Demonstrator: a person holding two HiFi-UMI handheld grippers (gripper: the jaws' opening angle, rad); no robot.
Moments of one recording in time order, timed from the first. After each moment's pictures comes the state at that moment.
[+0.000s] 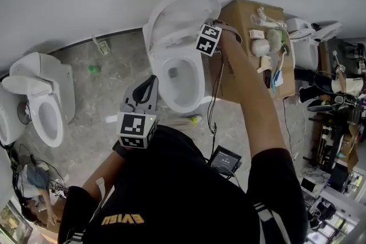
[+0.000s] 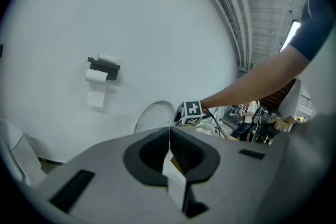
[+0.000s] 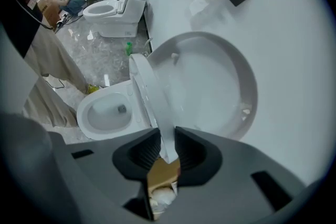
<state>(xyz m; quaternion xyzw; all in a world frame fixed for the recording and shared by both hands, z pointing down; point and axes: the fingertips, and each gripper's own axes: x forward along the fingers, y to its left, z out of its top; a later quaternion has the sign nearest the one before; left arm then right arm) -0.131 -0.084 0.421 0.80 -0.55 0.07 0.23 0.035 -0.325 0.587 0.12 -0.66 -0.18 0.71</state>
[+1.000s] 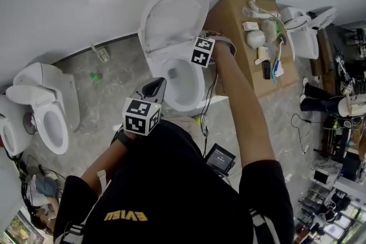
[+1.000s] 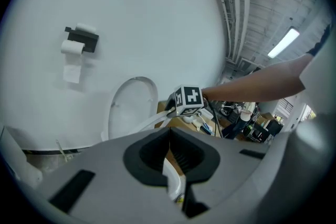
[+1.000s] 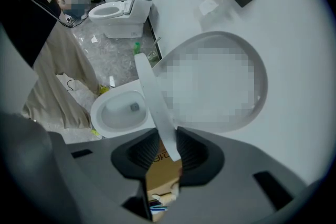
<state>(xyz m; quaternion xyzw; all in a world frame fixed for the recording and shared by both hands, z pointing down) -0.066 -0.066 0.470 0.84 -0.44 0.12 0.30 0.072 -0.248 0.600 0.12 -0.67 -0.15 0.72</state>
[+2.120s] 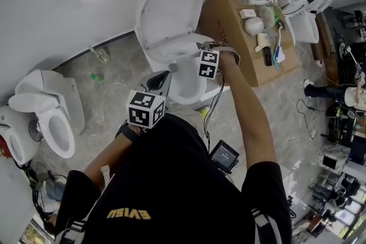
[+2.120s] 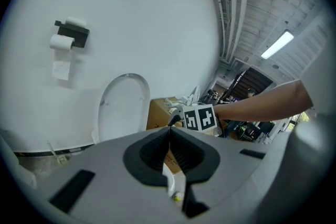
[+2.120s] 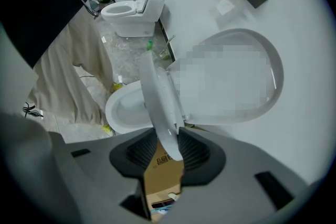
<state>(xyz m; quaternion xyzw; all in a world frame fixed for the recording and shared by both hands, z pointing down) -0.045 -0.069 0.470 0.85 -0.41 0.12 0.31 0.109 -0.167 0.633 0.08 -0.67 -0.13 0.72</state>
